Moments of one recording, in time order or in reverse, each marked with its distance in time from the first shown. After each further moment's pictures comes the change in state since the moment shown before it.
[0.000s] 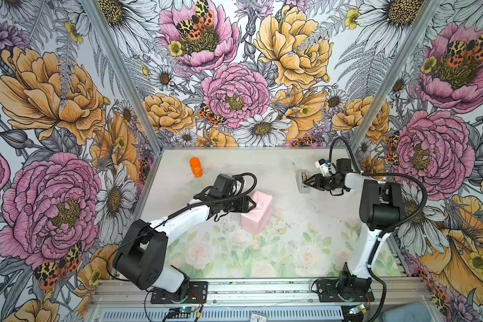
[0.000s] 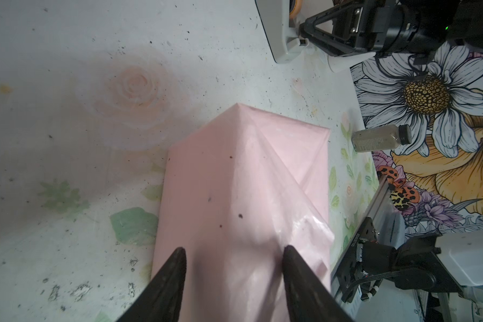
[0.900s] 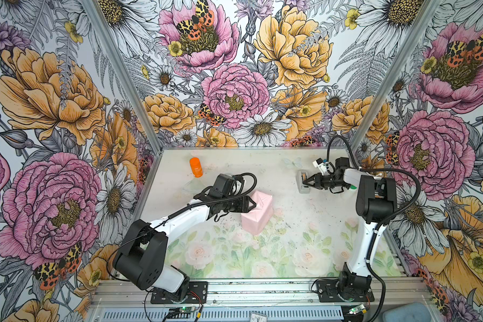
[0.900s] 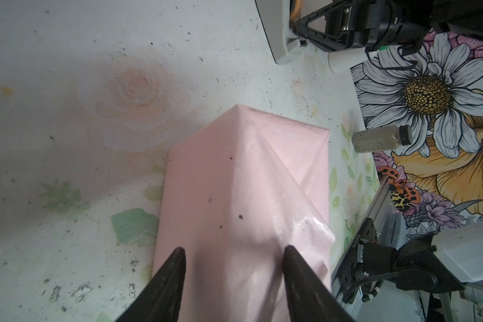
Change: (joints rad) left arm 0.000 0.000 0.000 0.002 -0.003 0.001; right arm -0.013 0.118 0.148 -0.168 -0.121 -0.137
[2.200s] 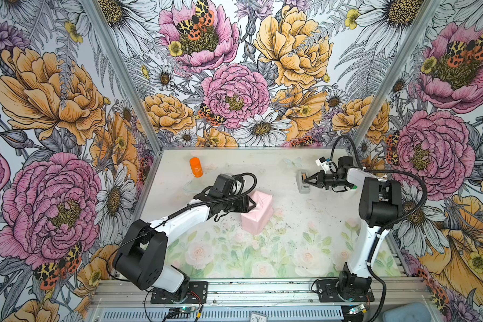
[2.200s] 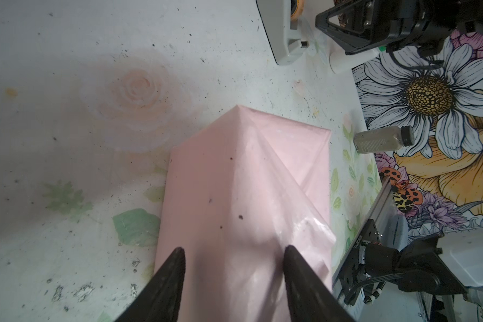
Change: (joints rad) left arm -0.004 -0.001 0.000 0.000 -0.008 0.001; right arm -0.019 -0.088 -0.040 -0.029 -0.072 0.156
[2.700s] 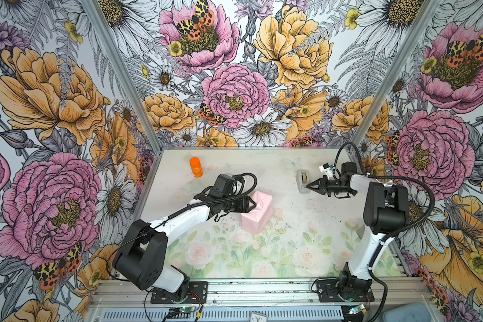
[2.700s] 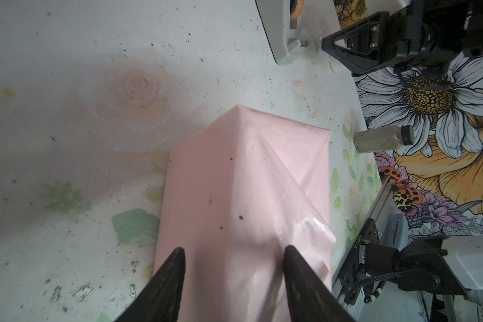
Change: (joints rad) left arm -0.001 0.000 0.000 0.000 0.000 0.002; right arm -0.013 -0.134 -0.201 0.076 0.024 0.112
